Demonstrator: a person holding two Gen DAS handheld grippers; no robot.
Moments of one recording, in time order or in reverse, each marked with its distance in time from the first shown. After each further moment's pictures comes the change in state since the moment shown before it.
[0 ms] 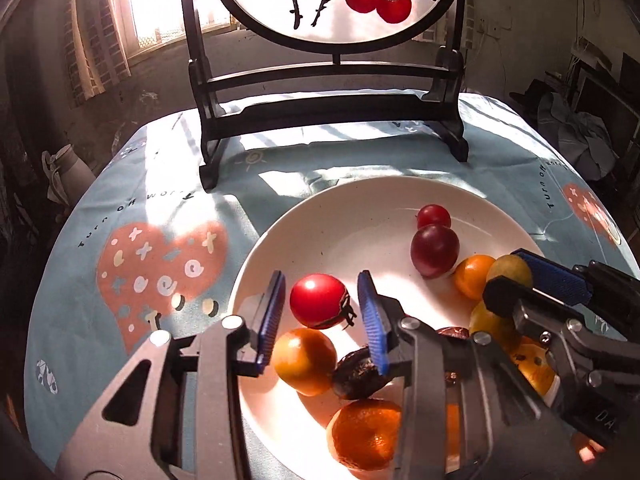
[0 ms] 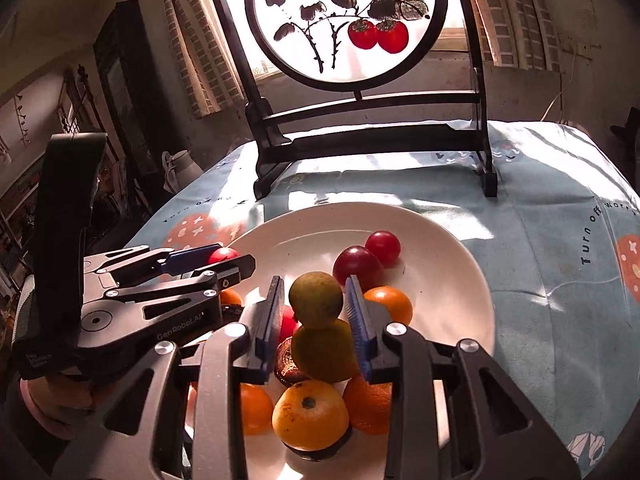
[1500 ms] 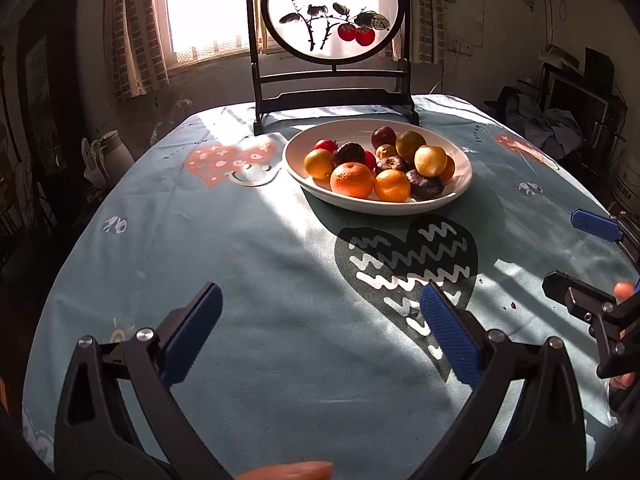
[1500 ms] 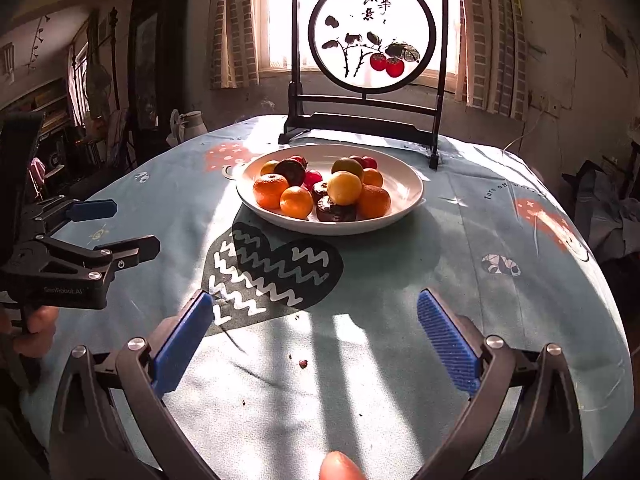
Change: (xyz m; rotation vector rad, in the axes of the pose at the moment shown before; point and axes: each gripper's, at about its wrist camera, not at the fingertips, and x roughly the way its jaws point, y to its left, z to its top) left arm -0.166 0.009 -0.184 0.006 -0.118 -0.010; right arm -0.154 0.064 -0.151 -0.214 -0.046 -0.164
